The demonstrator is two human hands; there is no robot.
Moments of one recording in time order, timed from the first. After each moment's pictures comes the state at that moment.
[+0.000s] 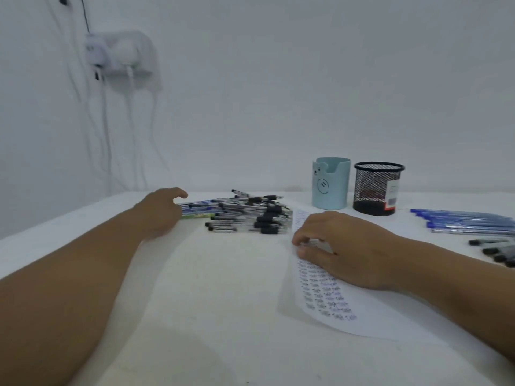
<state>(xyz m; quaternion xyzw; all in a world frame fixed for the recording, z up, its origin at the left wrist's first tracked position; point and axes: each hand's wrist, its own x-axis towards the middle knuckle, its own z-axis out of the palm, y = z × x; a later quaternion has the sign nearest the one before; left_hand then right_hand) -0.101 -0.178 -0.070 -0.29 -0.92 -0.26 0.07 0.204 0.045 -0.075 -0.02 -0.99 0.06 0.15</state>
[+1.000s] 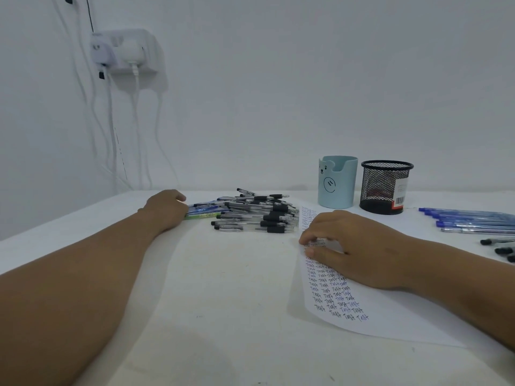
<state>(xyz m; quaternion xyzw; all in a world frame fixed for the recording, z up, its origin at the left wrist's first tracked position) -0.129 -0.167 -0.083 -0.20 -0.93 -0.30 0.07 0.200 0.053 -0.082 0.00 -0.98 0.07 0.16</state>
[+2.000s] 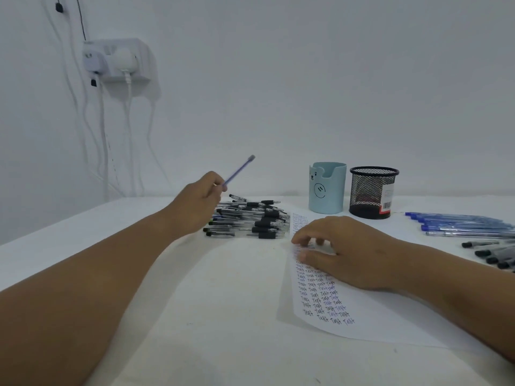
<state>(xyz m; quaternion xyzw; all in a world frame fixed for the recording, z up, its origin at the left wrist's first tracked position) -0.035 -0.136 -0.054 -0.45 -0.78 -0.43 0.06 0.206 0.047 -0.076 -0.03 -0.98 0.09 0.17</state>
